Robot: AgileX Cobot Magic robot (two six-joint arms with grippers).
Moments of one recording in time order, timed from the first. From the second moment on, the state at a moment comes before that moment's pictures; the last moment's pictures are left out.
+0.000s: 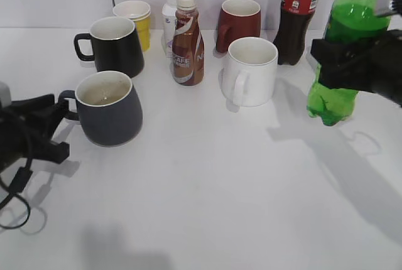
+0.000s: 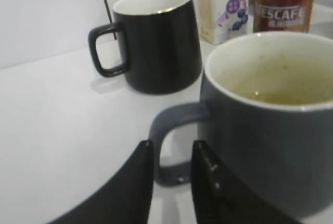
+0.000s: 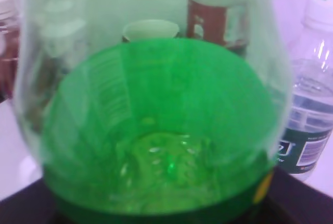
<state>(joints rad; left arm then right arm) -0.31 1.71 -0.21 0.06 -1.21 0.10 0.34 1.44 -0.48 0.02 -0.69 0.01</state>
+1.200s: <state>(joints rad) -0.31 1.59 -0.13 0.11 -1.20 0.10 0.34 1.64 -0.39 0.09 -1.08 -0.02</state>
